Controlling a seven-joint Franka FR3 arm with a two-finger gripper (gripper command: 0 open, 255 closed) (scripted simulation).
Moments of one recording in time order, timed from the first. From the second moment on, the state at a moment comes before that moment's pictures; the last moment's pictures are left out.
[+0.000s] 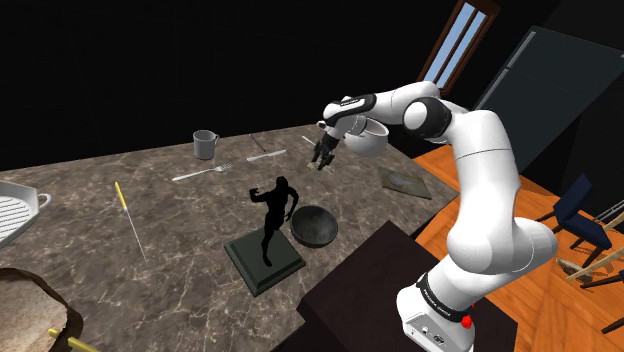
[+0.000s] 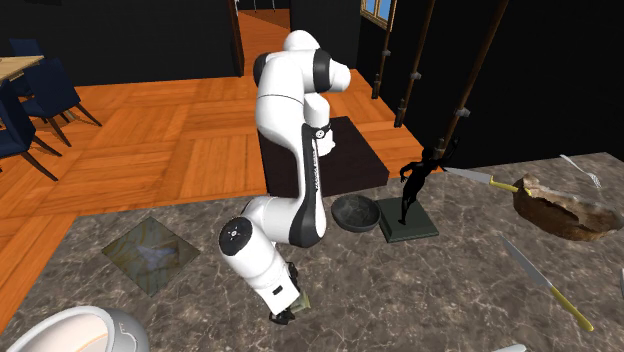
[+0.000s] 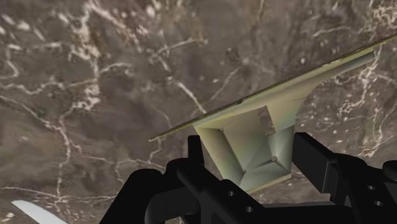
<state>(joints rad) -0.52 0.94 0.11 -1.36 0.20 2.19 -1.70</state>
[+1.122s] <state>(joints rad) -0.52 0.79 0.11 -1.39 0.19 2.07 -1.67</state>
